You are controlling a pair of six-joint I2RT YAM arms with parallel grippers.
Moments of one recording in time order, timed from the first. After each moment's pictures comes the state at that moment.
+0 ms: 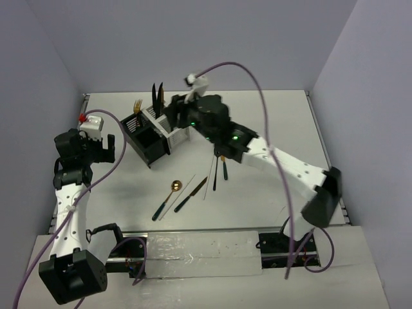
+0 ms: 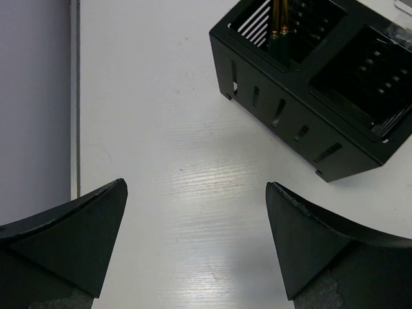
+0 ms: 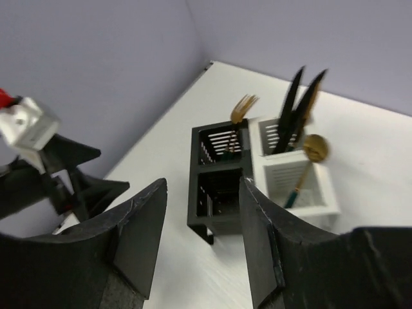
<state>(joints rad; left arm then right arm) 0.24 0.92 0.77 -0.32 0.23 0.29 0.93 1.67 1.59 -0.01 0.23 0.30</state>
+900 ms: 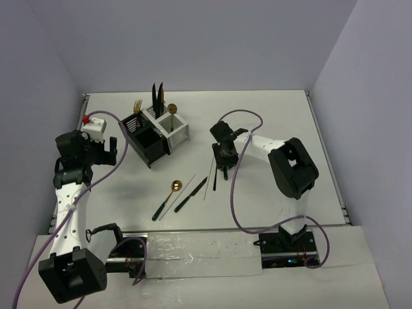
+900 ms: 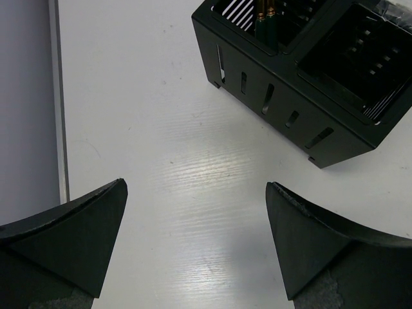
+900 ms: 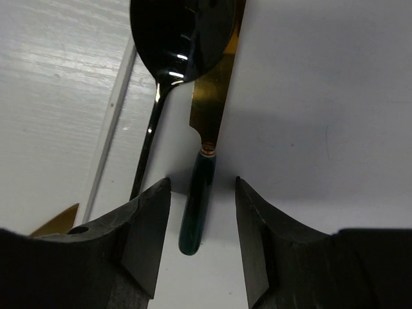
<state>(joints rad) 0.24 0.93 0.78 -0.37 0.28 0.32 0.58 1.89 1.24 -0.59 0.11 0.36</state>
